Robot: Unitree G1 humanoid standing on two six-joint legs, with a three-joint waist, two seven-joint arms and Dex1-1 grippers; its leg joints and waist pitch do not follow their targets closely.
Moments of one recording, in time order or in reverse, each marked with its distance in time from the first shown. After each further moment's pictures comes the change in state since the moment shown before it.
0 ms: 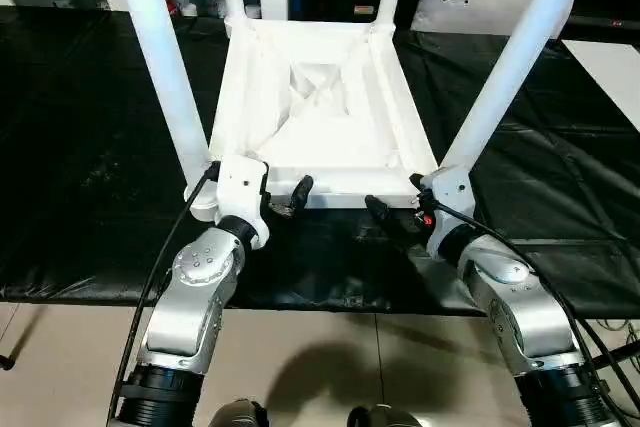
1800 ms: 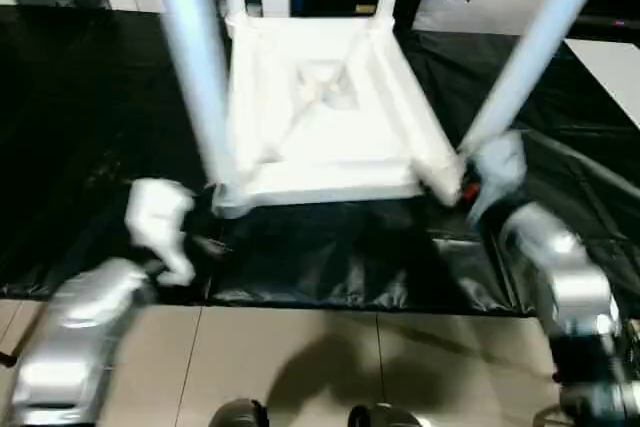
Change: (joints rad) left arm 0.220 0.296 0.191 -0.196 -0.229 -0.002 -0.351; right arm -0.149 -0.117 -0.133 0.167 0.004 -0.101 -0.014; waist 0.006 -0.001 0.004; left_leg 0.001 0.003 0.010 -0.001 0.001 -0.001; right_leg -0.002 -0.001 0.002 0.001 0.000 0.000
